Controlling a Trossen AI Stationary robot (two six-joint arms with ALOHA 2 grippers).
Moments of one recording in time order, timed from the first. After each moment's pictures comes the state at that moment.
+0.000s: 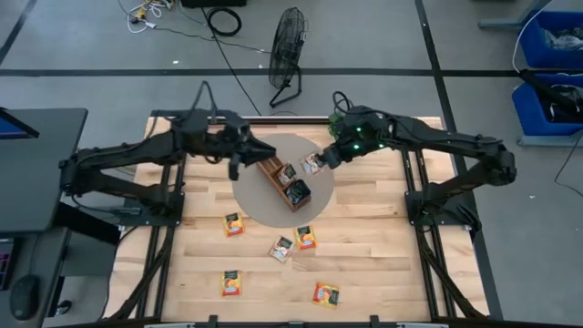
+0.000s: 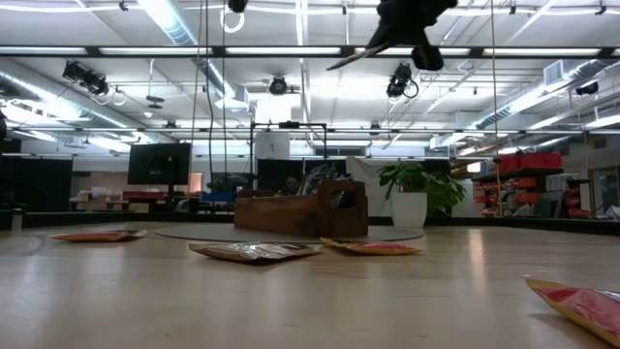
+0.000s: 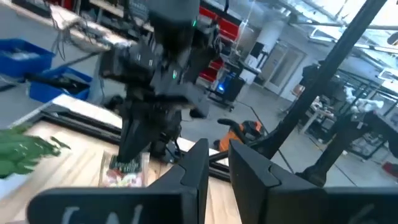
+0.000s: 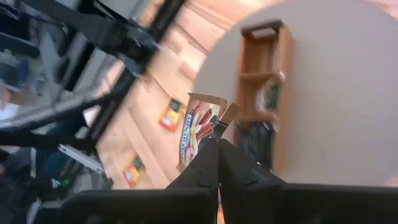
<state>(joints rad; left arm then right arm) 0.22 1.13 1.09 0.05 0.28 -0.43 -0.26 1.35 1.31 -0.66 -0.20 0.76</state>
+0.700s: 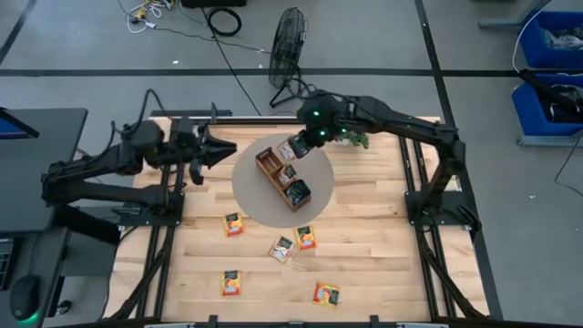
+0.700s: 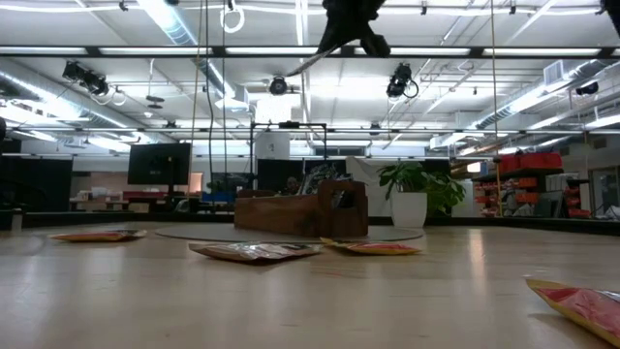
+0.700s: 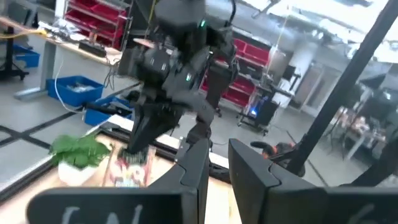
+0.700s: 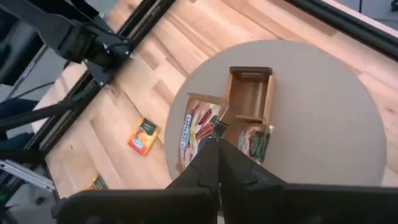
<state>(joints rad) 0.16 0.75 0.92 -0.10 0.03 -0.37 -0.26 1.78 1.93 -1.00 -0.08 0.60</state>
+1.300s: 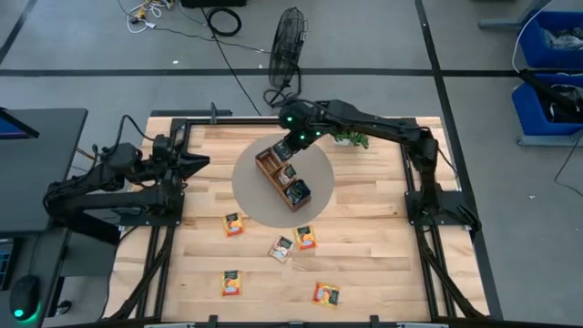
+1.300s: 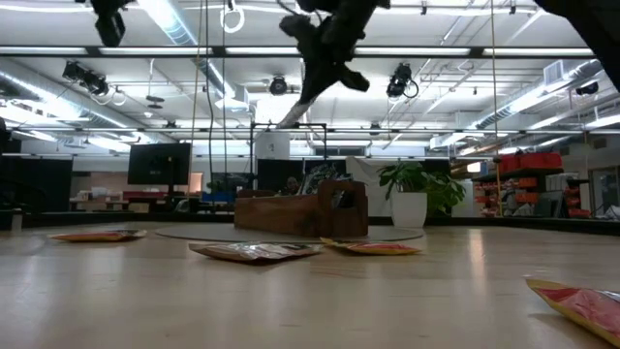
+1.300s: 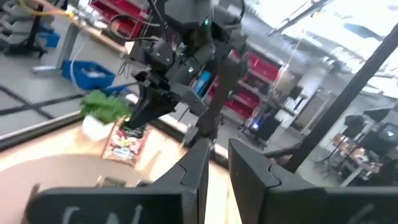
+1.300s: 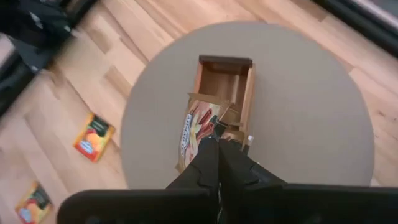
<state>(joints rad) 0.16 0.30 0.60 -0.24 -0.04 -0.52 -0.27 2.01 2.05 -1.05 -0.03 0.54</state>
